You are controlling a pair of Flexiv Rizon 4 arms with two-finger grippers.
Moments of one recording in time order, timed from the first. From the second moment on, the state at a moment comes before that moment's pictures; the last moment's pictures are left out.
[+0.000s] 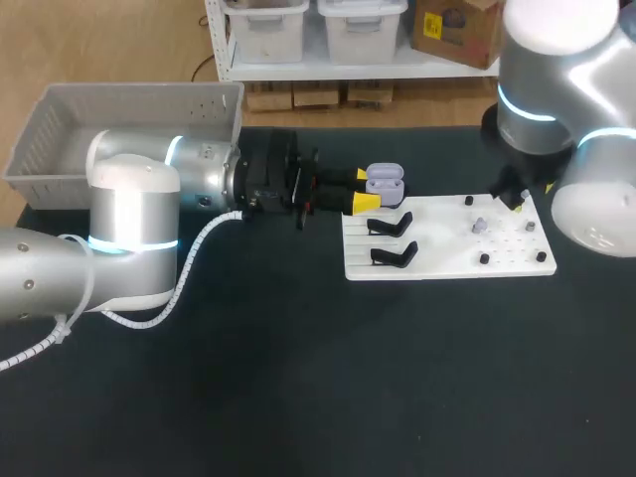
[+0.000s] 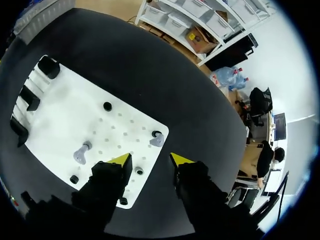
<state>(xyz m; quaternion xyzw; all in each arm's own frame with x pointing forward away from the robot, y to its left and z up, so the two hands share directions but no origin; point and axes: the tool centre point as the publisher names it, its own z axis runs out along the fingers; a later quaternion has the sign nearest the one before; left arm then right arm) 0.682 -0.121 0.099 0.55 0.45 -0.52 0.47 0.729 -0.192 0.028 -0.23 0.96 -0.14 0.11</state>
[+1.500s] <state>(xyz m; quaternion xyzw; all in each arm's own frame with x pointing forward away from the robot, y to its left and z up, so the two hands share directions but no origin) 0.682 -0.121 0.099 0.55 0.45 -0.52 0.47 0.749 -0.195 0.015 -0.20 0.96 -0.16 0.10</state>
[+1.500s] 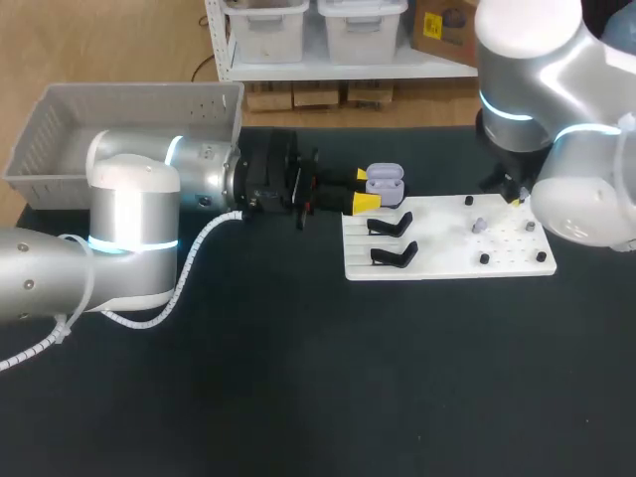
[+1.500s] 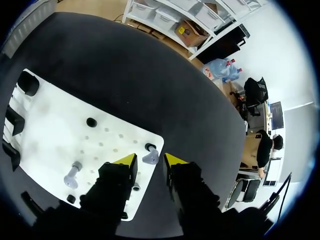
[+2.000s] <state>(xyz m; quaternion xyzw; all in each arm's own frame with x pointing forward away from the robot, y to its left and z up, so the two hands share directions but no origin) 0.682 -0.121 0.099 0.55 0.45 -0.52 0.47 0.749 -0.196 0.010 -0.20 0.96 -0.16 0.10</state>
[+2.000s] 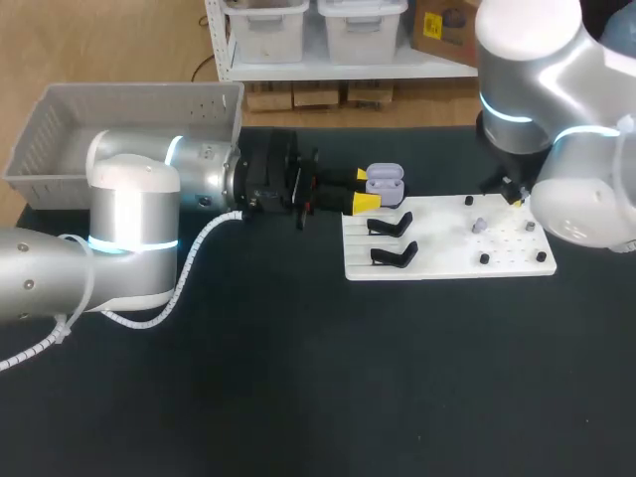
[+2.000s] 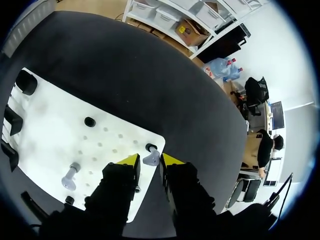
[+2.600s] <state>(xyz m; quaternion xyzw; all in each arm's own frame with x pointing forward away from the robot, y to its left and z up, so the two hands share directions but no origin) 0.682 -0.121 0.099 0.55 0.45 -0.52 0.47 0.745 -0.191 0.027 -0.18 0.96 -0.16 0.11</state>
